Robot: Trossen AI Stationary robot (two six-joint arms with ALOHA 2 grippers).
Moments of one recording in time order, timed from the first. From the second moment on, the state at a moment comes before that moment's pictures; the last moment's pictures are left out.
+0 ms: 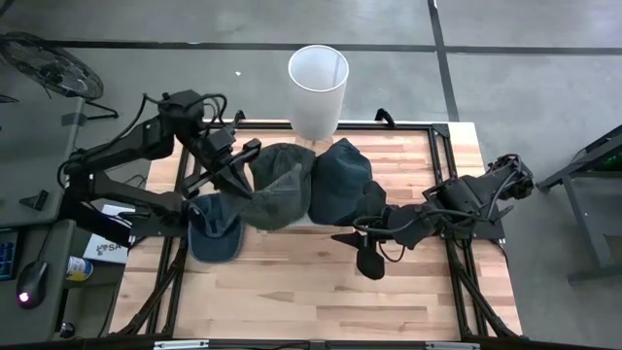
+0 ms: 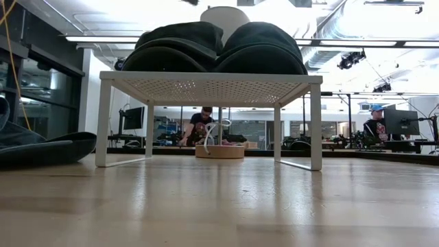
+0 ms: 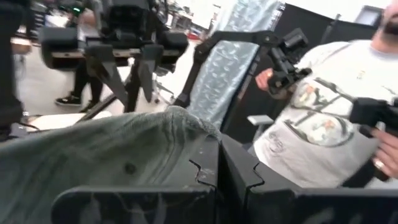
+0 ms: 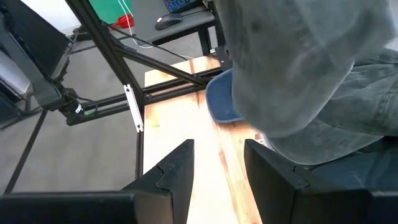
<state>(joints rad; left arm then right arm) 0.22 1.09 1.41 -0.36 0.98 -0.23 0.48 1.60 1.94 -0.88 0.42 0.54</state>
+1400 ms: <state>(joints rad) 0.48 1.21 1.41 -0.34 1.31 -0.06 0.47 1.60 1.94 -0.88 0.46 0.57</state>
